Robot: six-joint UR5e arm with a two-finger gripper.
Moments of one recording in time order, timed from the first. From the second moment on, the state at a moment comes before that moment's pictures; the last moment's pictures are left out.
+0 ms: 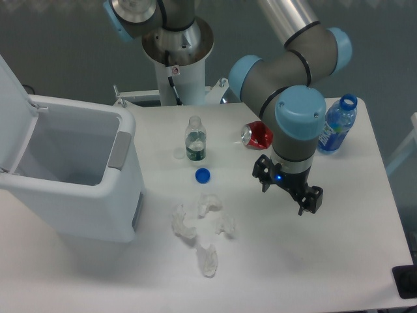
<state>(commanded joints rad) 2.58 -2.01 -1.48 -1.10 1.58 1.26</state>
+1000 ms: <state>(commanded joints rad) 2.58 -1.94 -1.56 -0.99 1.52 1.03</state>
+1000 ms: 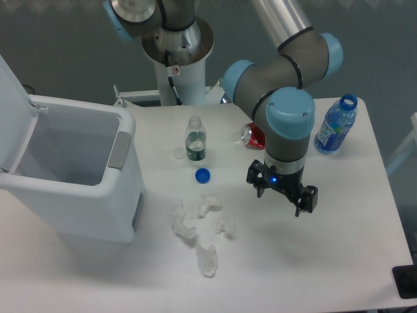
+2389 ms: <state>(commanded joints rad) 2.32 -1.43 -1.63 -0.99 1.12 0.32</state>
